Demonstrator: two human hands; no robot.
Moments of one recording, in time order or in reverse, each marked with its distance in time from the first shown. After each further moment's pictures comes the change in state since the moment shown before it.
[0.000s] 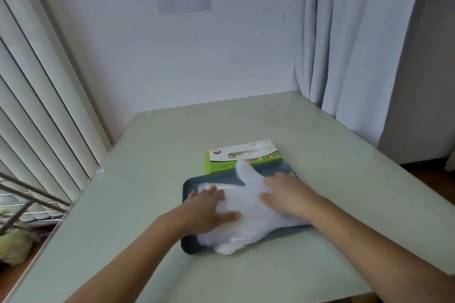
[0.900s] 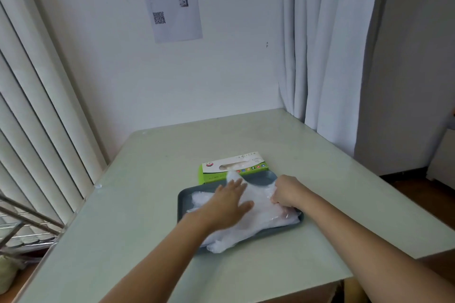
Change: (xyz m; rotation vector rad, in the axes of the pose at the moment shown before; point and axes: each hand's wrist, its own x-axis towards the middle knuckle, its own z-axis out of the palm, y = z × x) left_hand 0.007 0.054 -0.001 0.004 0.183 0.254; right_hand -0.002 0.024 -0.016 0.160 -0.015 0.277
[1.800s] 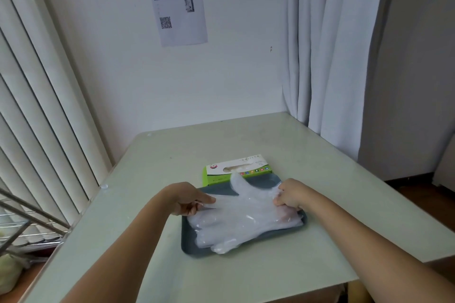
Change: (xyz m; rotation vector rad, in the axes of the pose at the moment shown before) left_hand -0.001 -0.085 -0.041 -0.974 -0.182 -0.674; right_hand 0.000 0.007 -0.004 0.180 -0.100 0.002
